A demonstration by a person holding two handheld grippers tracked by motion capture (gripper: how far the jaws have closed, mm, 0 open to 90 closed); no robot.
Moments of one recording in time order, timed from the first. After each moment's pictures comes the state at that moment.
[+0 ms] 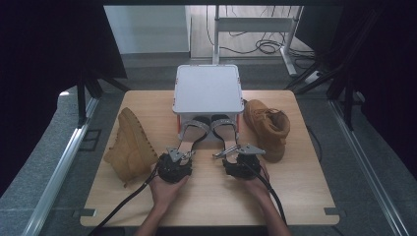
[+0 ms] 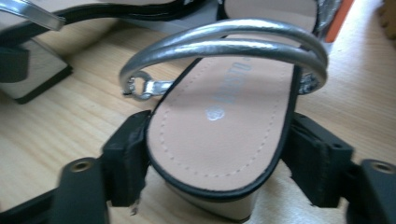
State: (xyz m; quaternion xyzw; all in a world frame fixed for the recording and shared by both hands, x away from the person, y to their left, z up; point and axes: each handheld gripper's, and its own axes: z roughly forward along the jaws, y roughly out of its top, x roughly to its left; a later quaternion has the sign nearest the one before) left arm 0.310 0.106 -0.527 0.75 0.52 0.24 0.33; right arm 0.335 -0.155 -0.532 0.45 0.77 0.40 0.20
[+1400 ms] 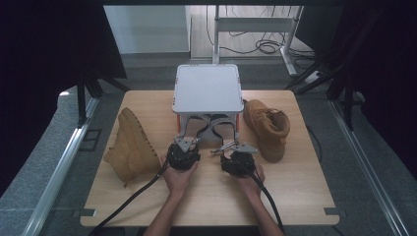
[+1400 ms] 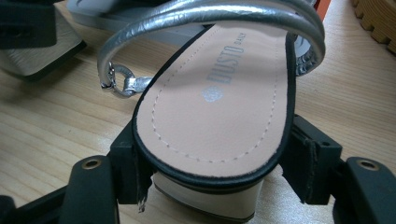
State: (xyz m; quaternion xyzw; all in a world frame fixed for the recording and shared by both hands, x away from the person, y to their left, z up) left arm 0.347 0.075 -0.526 0.69 0.55 0.30 0.36; right arm 0.339 -0.135 -0.533 0.50 0.75 0.37 0.22
